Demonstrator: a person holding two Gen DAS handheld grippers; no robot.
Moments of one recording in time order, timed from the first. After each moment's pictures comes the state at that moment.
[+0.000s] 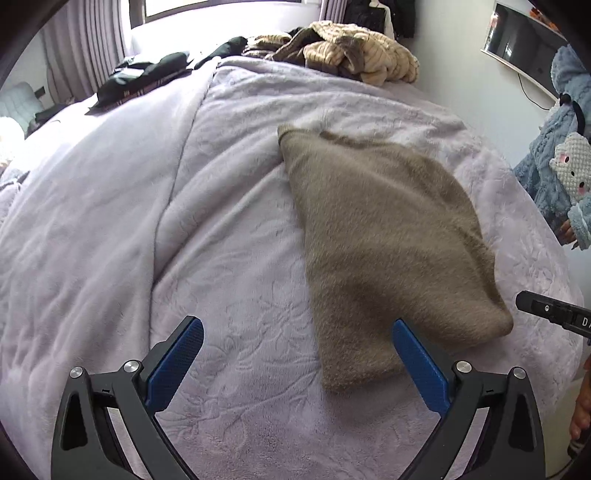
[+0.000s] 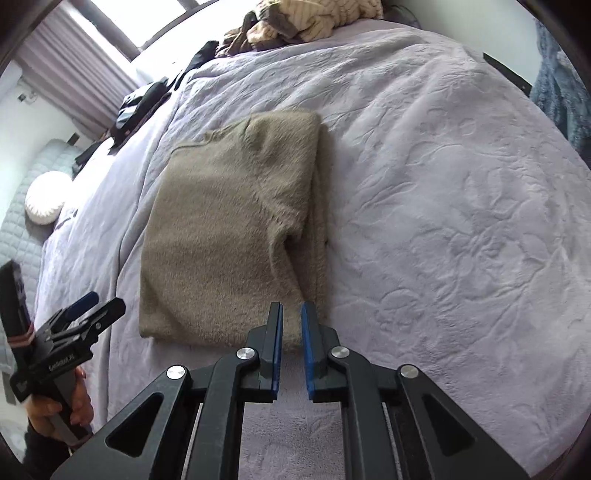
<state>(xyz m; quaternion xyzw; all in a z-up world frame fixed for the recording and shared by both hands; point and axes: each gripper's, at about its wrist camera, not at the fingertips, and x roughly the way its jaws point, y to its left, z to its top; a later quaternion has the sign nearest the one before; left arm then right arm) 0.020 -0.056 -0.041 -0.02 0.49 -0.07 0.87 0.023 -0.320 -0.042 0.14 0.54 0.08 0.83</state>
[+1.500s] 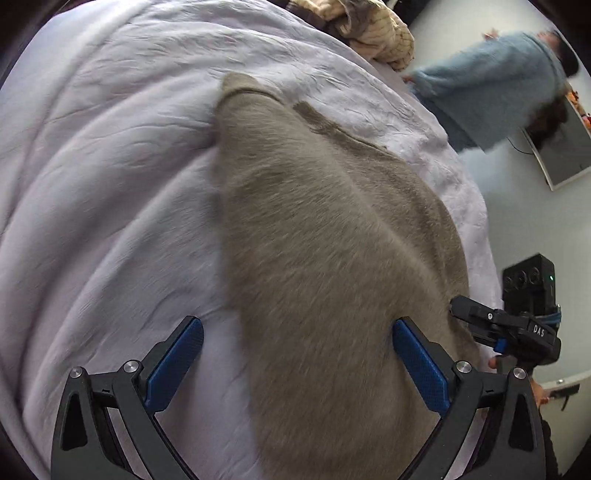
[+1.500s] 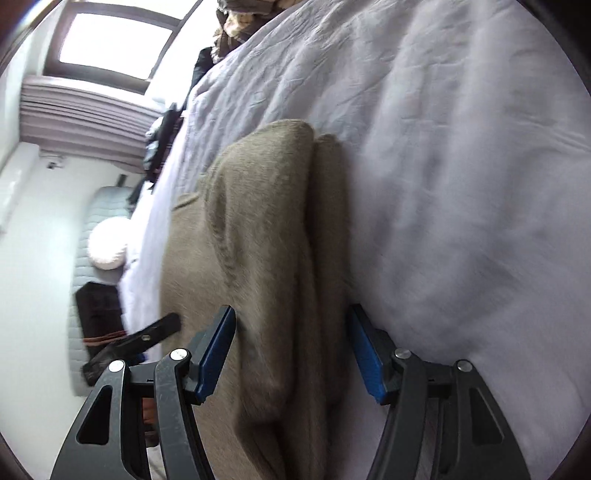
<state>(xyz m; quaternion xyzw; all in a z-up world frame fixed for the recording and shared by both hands) 0.161 -0.064 -0.122 -0.18 0.57 -0.23 0.77 0.153 -0.357 -0.132 0.33 0.54 0.23 0.74</state>
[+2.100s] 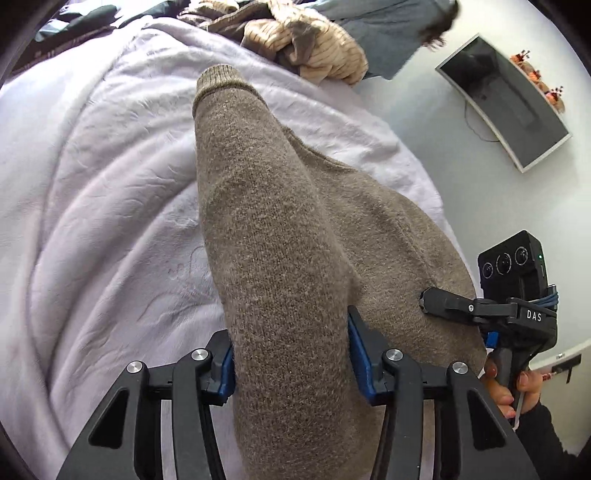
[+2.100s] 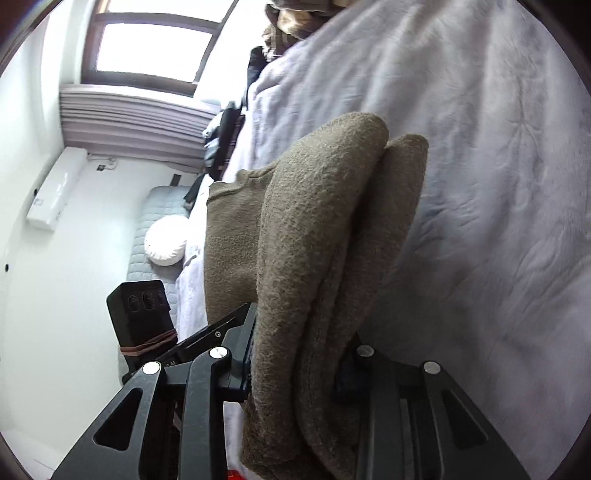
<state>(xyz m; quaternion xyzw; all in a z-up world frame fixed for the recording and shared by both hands) 0.125 -0.062 -0.046 -0.16 0.52 -0.26 0.80 0.122 -0.312 -0.074 0.37 0.50 0.29 0.72</state>
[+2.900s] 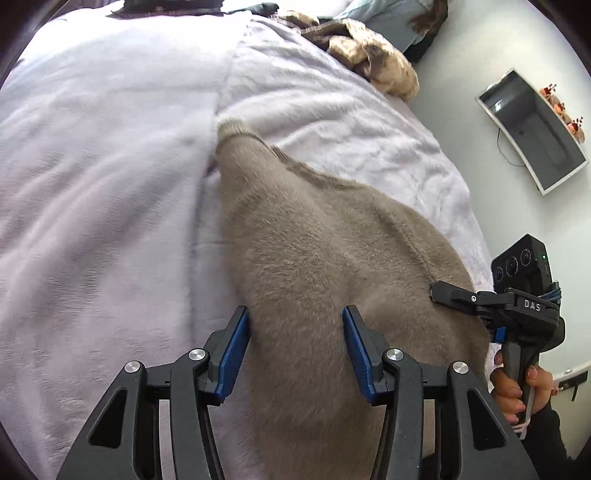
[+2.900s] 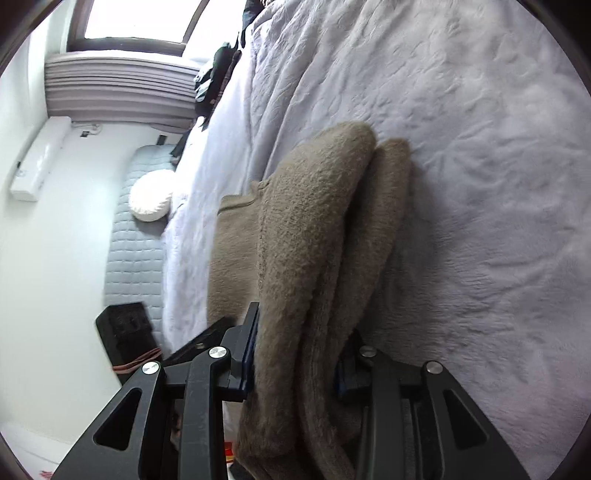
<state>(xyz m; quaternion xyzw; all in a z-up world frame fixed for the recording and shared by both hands) -0.040 0.067 -0.076 -0.20 0.52 -0.16 0.82 0.033 -0.213 -0.110 0.32 0.57 0.26 0.71</state>
